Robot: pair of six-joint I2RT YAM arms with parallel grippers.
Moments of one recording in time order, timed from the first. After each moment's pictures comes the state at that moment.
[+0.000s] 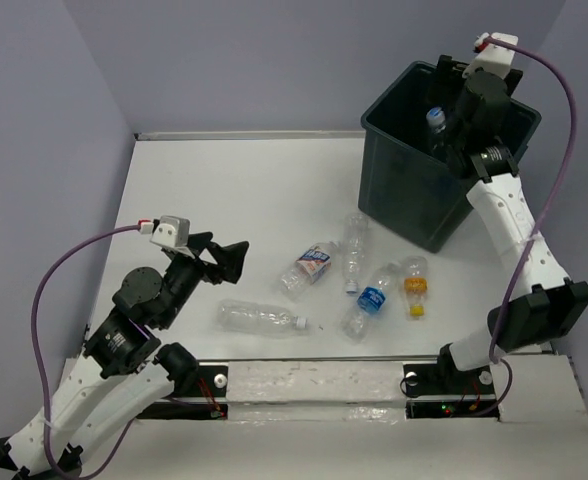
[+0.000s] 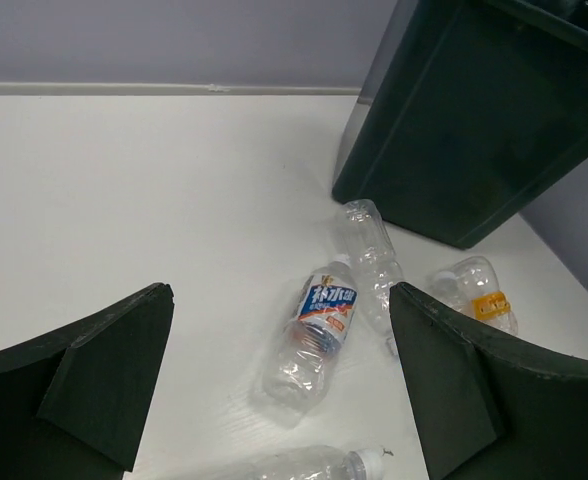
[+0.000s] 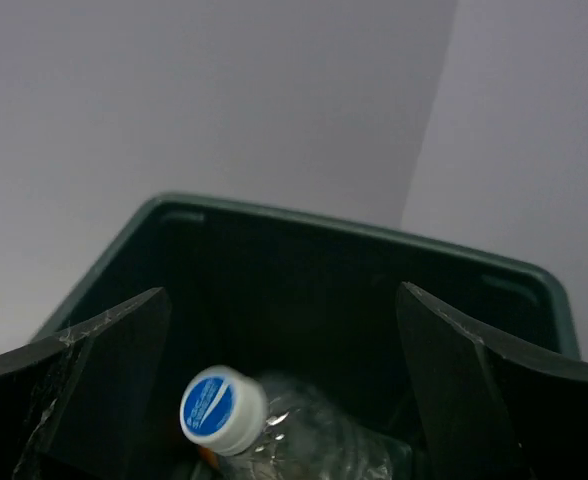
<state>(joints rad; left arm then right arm) -0.73 0.43 0.70 -0.30 -0.26 -0.32 0.21 1.47 1.66 -0.03 0.62 -0.02</state>
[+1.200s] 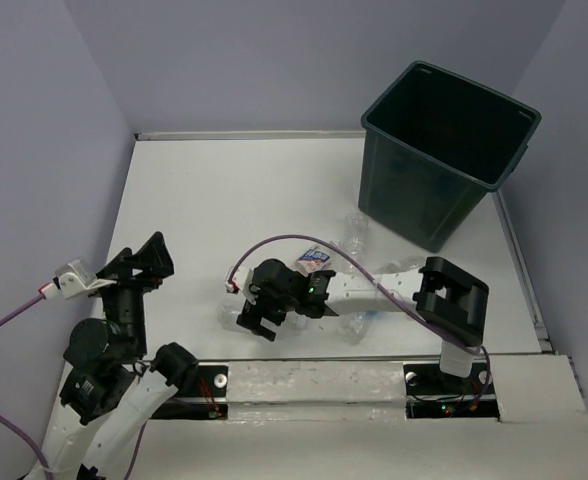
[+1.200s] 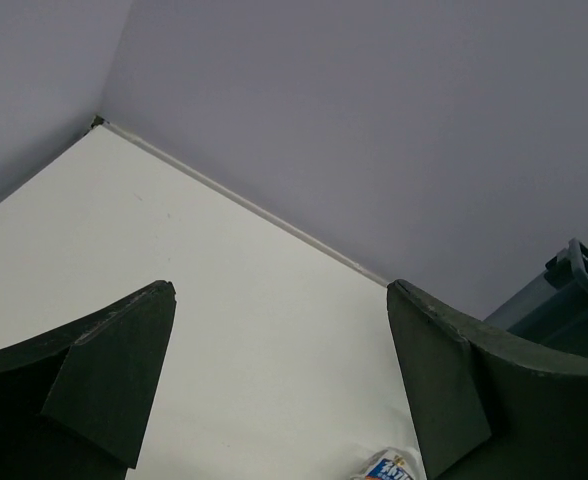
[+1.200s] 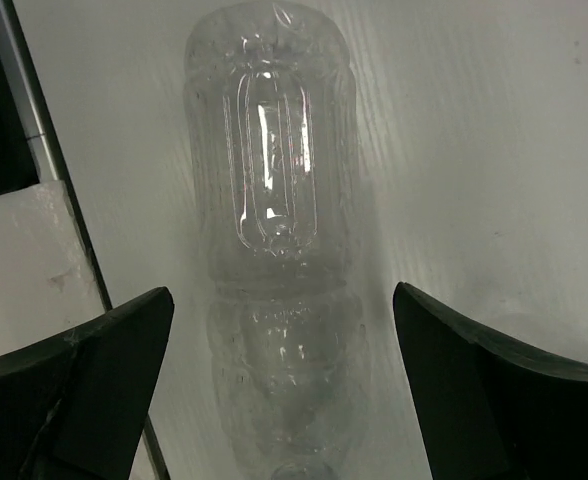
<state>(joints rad) -0.63 0.07 0.67 -0.32 -0.80 -0.42 1.21 1.79 1.18 -0.14 -0.11 -0.05</state>
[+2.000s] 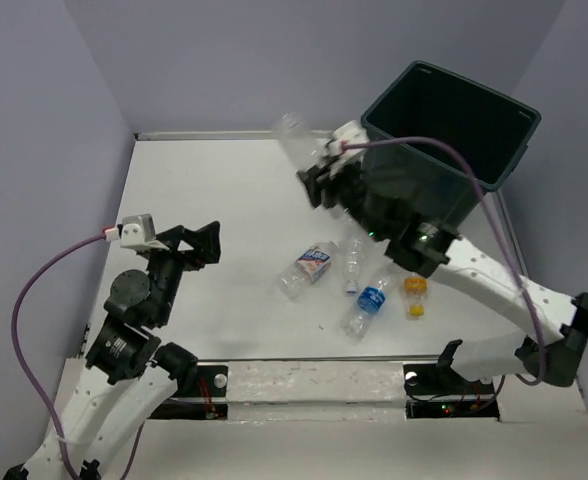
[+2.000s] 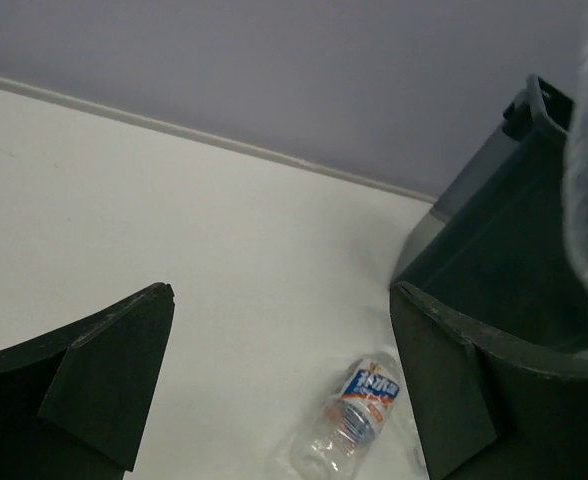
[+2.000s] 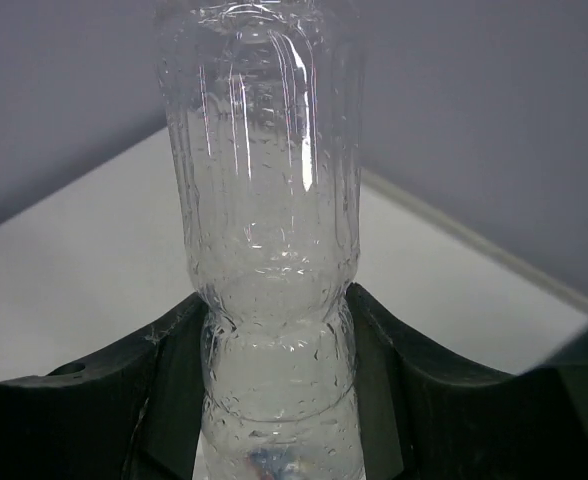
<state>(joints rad) -0.54 0.32 0.66 -0.24 -0.42 -0.42 1.04 1.37 1.32 -0.03 0.32 -0.07</state>
